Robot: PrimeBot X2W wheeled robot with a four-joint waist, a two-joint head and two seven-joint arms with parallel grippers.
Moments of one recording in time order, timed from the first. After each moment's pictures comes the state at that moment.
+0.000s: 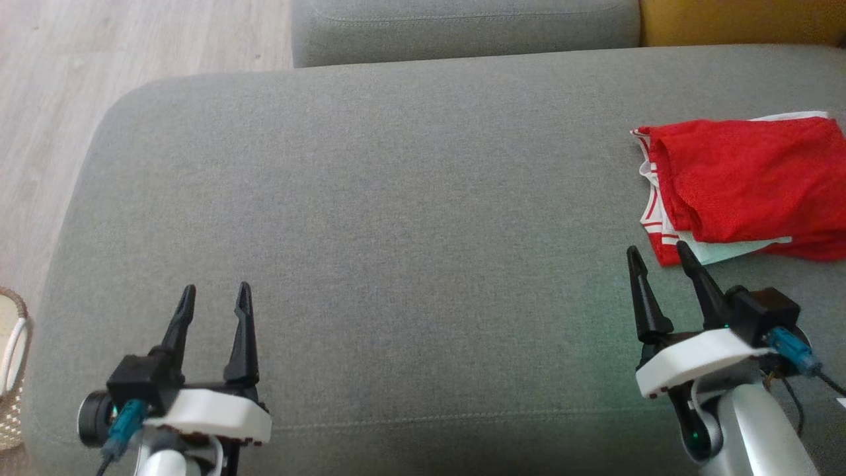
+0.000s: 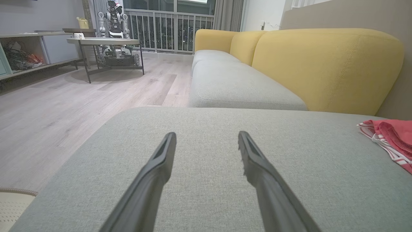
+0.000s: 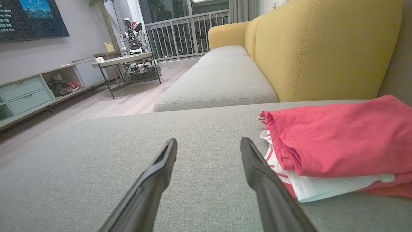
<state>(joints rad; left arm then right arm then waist) 0.03 0.05 -0.08 0.13 -0.13 -0.03 -0.25 -0.16 -0.05 -0.03 0.35 0.18 0.13 -0.25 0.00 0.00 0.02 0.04</state>
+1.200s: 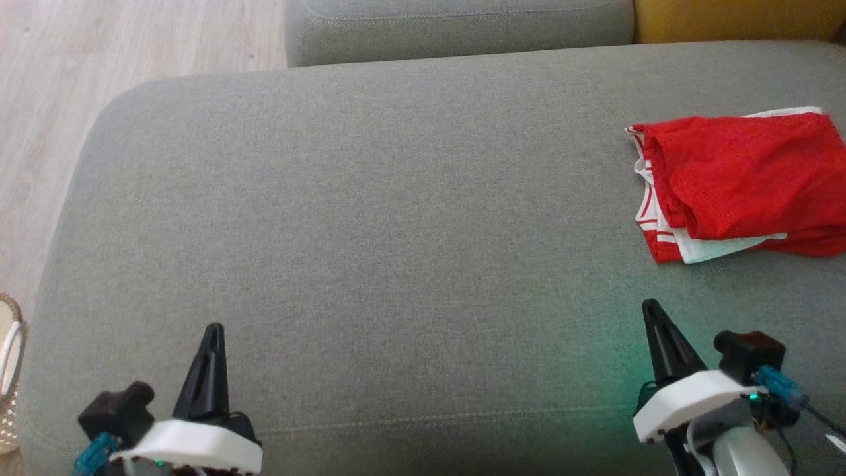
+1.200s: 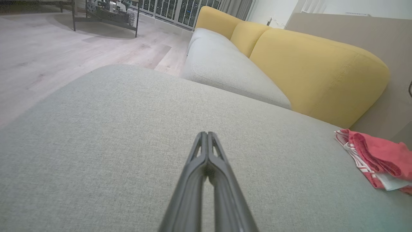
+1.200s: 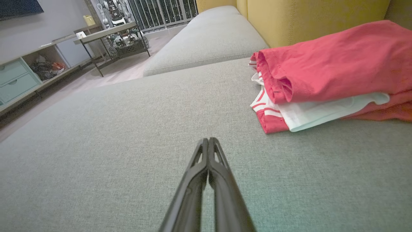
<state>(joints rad) 0.10 0.05 -0.05 0.18 -0.37 -0.12 -0.24 -0.08 -0.05 -0.02 0.43 0.21 0.13 -0.24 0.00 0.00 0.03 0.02</state>
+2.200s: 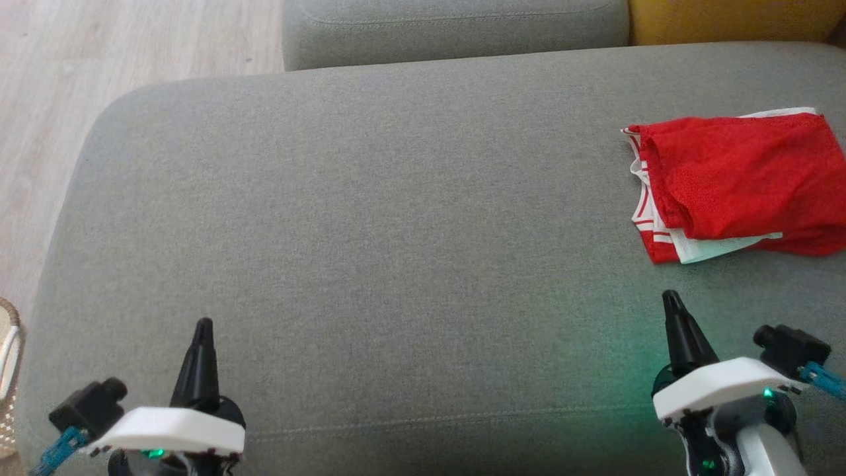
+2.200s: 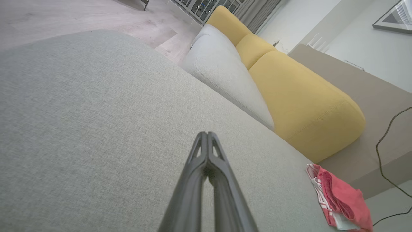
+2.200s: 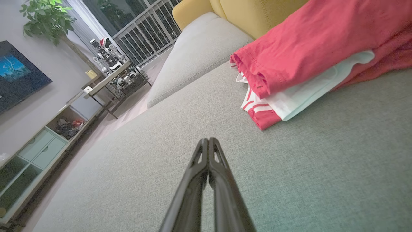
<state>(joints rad) 0.06 0.05 -0.04 0.20 -0.70 -0.12 -0.17 -0.08 -0.05 -0.05 0.39 0.57 0.13 -0.15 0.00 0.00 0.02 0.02</state>
